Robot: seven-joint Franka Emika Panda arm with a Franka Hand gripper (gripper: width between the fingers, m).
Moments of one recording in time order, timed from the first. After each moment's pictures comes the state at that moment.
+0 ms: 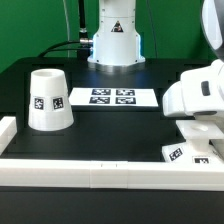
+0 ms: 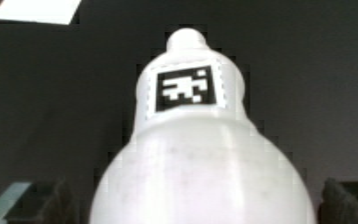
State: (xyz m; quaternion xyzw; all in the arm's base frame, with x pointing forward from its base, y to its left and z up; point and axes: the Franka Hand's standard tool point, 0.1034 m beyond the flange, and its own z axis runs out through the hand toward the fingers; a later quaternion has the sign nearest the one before) arm 0.496 0.152 0.017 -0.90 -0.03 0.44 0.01
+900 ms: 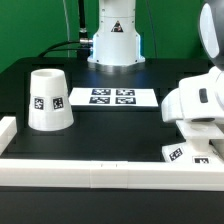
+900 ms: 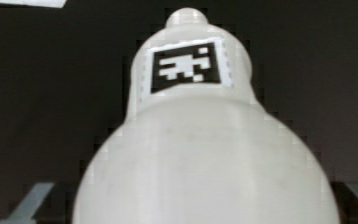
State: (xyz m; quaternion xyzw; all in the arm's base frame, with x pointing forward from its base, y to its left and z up) arm 0.497 0.150 0.012 -0.90 -0.03 0.44 0.02
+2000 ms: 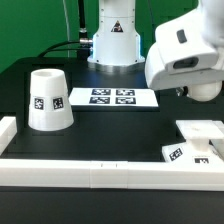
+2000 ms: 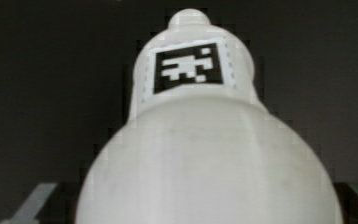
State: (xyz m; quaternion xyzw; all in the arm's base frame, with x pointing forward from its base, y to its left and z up) arm 0.524 0.118 0.084 -0.95 -0.05 0.31 0.06
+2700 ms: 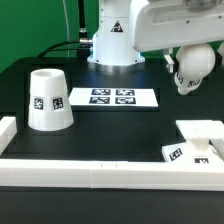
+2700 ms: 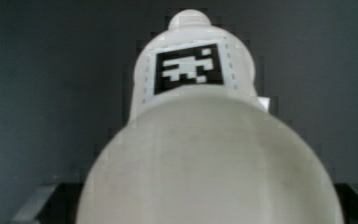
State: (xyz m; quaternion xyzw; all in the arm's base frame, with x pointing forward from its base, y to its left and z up) arm 0.553 0.092 0.126 -0.99 -0.05 0.09 0.06
